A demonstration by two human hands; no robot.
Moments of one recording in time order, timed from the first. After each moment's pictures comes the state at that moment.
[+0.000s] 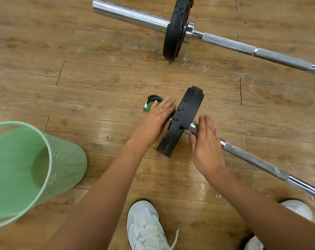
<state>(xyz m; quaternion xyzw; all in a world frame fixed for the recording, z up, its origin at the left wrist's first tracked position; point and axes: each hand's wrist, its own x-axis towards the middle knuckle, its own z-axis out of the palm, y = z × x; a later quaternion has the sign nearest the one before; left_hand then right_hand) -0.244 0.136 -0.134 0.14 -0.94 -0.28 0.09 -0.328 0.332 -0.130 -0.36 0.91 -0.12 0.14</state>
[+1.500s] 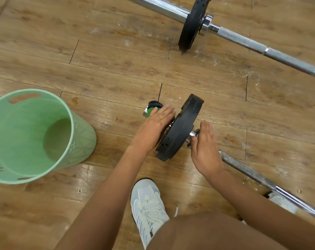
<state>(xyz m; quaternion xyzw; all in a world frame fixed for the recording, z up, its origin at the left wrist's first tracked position) -0.168 0.171 -0.135 0.18 -0.93 -0.30 0.10 -0.280 0.352 -0.117 -0.36 0.89 -0.15 0.22</state>
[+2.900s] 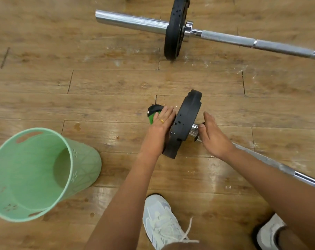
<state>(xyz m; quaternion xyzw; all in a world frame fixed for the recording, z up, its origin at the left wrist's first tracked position) -0.209 0.163 -0.140 0.17 -0.93 -0.31 0.09 -0.351 0.333 -0.116 -0.33 0.85 -0.21 0.34</state>
